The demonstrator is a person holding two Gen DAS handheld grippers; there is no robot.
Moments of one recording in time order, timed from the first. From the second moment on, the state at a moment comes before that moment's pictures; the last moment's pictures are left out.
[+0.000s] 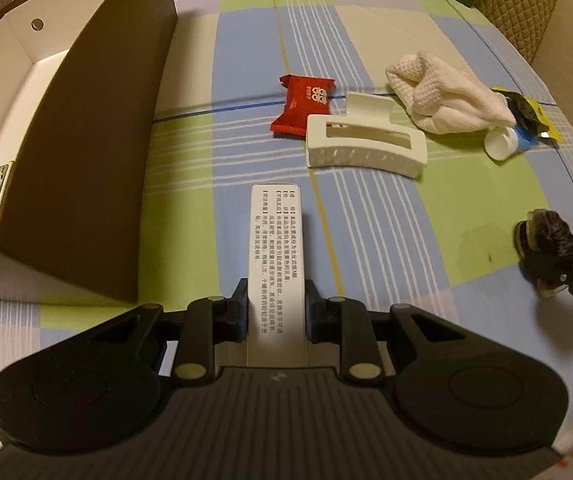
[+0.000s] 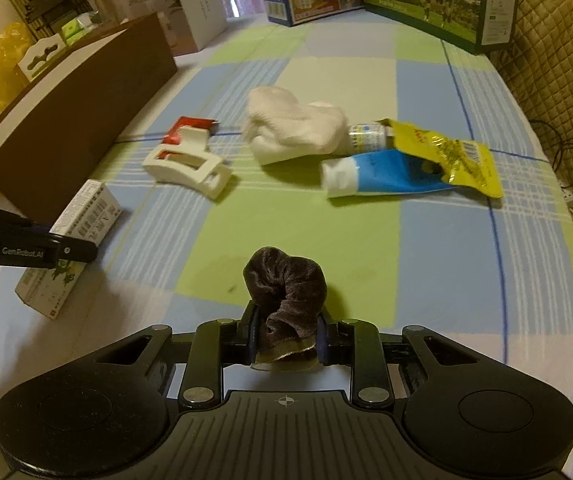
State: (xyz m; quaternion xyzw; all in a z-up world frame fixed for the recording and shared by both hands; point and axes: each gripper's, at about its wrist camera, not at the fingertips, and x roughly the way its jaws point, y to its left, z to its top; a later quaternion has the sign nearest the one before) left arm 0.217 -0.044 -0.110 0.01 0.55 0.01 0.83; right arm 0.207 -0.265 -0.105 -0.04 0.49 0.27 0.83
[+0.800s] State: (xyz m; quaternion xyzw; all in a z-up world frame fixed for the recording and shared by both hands) left arm 0.153 0.028 0.008 -0.04 0.43 -0.02 0.90; right arm 0.171 -0.119 -0.007 0.01 0.40 0.43 0.81
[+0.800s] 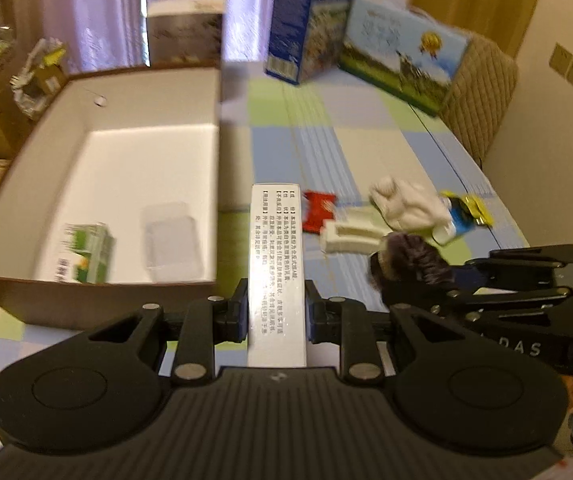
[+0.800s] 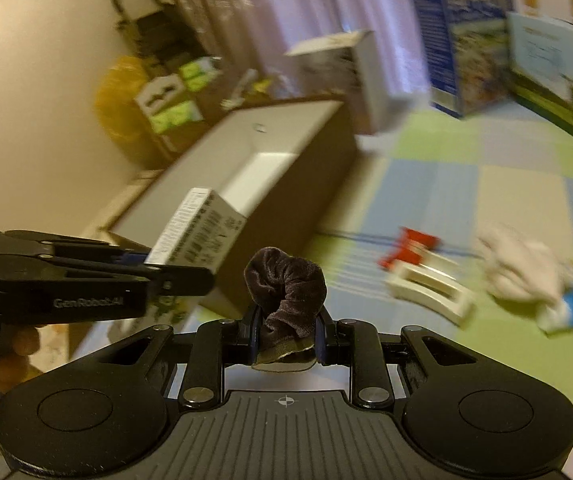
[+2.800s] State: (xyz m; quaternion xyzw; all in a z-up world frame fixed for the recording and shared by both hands) left arm 0.326 0.246 -0.033 0.00 0.47 0.06 0.88; right arm 0.311 0.112 -0.048 -0.02 0.44 0.38 0.81
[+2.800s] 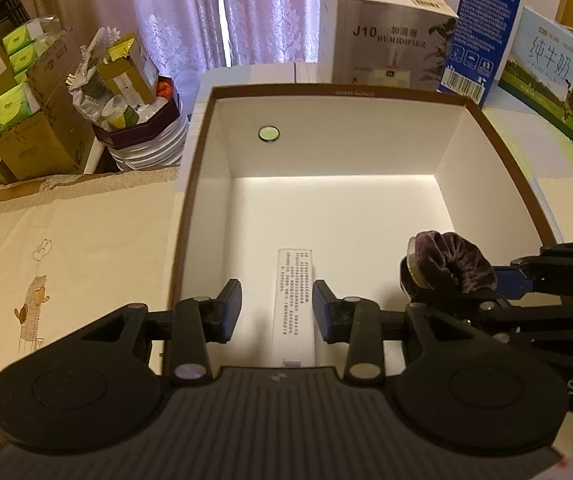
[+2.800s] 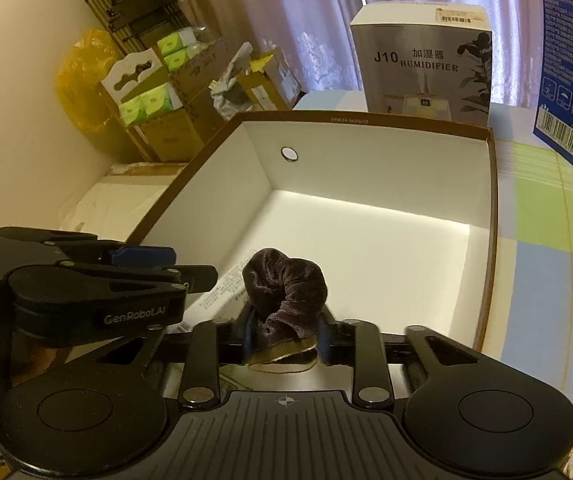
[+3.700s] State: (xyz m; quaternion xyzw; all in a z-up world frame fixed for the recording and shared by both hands) left arm 0.263 0.231 0.012 -0.03 0.45 0.08 0.89; right arm 0.257 0.063 -0.007 -0.02 0.41 0.38 0.83
